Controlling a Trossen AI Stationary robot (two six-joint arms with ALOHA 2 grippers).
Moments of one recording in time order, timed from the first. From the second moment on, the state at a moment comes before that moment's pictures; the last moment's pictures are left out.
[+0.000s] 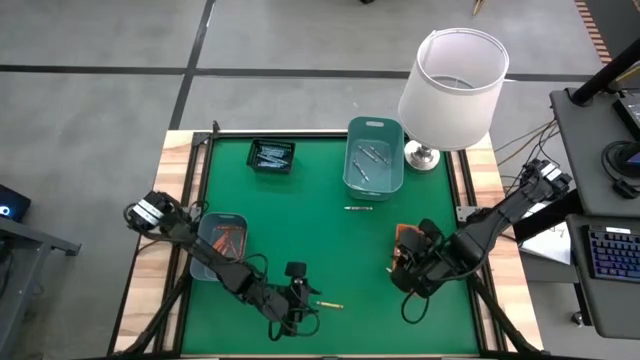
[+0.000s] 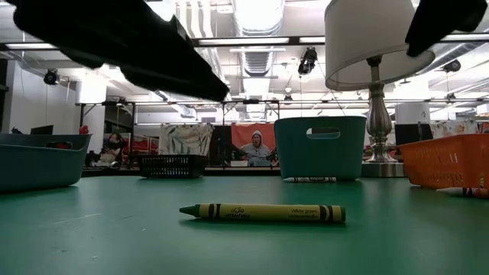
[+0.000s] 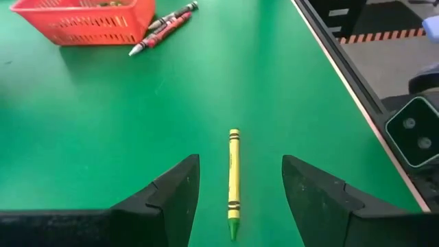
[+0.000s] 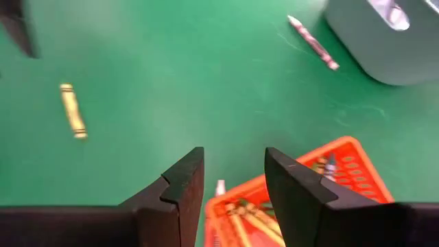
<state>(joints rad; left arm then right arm) -0.62 1.83 0.99 0.22 -0.43 -0.27 0.64 1.39 1.14 -1.03 0.50 1.17</state>
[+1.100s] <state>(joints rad) -0.50 1.41 0.99 -0.03 -0.57 0.17 0.40 1.42 0.93 -1.12 0.18 1.26</state>
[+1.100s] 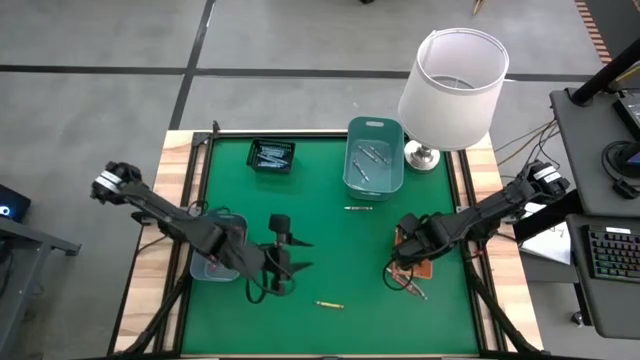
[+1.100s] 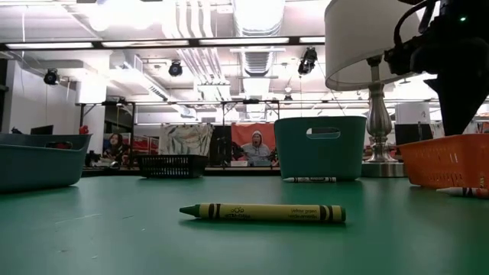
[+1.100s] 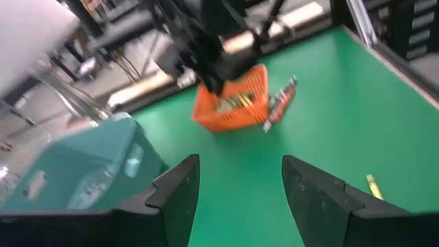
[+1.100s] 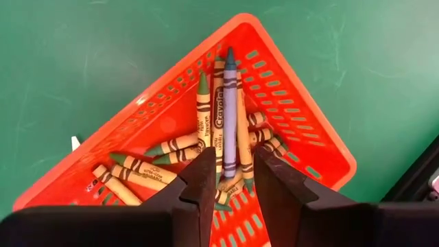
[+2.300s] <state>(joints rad) -0.34 1.22 0.97 -0.02 -0.56 0.33 0.35 1.42 0.73 -0.85 0.22 1.22</state>
